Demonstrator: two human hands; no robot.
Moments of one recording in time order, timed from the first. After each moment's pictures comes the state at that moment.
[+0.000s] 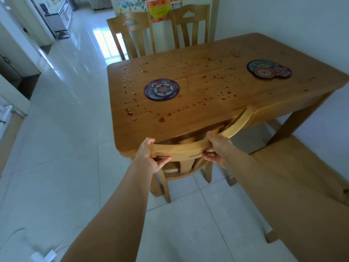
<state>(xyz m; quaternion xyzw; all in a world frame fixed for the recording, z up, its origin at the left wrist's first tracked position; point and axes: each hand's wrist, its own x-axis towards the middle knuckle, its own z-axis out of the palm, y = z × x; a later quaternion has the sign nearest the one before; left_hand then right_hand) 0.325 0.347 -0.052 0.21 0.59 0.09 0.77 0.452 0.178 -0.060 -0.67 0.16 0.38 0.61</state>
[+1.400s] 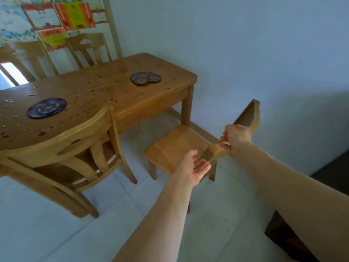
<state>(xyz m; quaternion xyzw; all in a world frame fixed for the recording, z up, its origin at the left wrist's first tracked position) 0.374 -0.225 -0.018 0.34 0.35 -0.17 0.86 0.450 -0.348 0.023 -0.73 0.23 0.02 0.65</state>
